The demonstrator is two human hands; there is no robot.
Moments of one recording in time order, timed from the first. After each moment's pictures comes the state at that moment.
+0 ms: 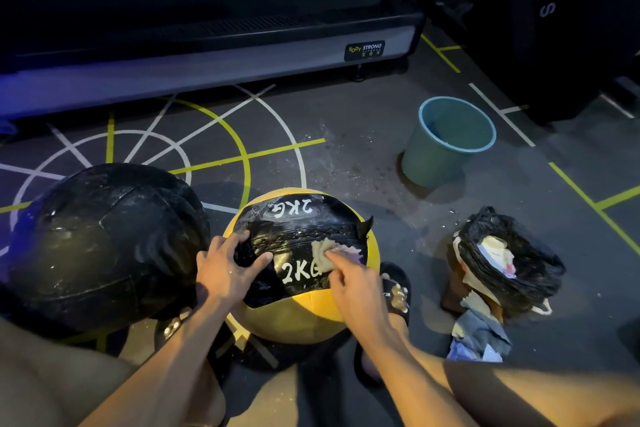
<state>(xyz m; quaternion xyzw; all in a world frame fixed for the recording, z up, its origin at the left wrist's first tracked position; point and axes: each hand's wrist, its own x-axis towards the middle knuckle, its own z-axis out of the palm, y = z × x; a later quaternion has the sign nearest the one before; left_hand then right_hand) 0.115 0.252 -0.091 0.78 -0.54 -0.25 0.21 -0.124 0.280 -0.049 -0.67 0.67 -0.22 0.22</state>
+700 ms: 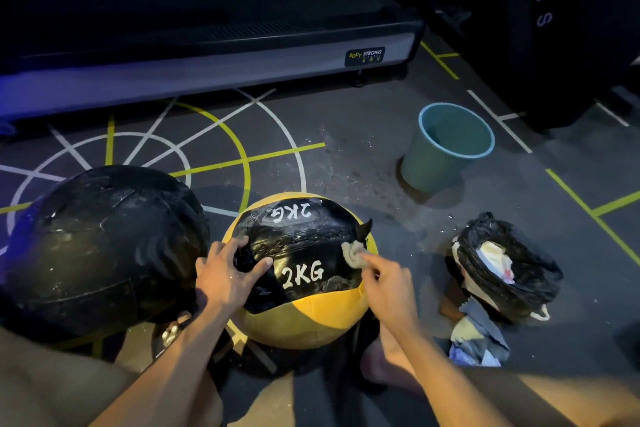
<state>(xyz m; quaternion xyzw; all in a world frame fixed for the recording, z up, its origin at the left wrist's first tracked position) 0.114 0.254 -0.095 0.78 -0.53 -0.25 0.22 -0.164 0.268 -0.047 -0.58 0.74 -0.22 0.25</state>
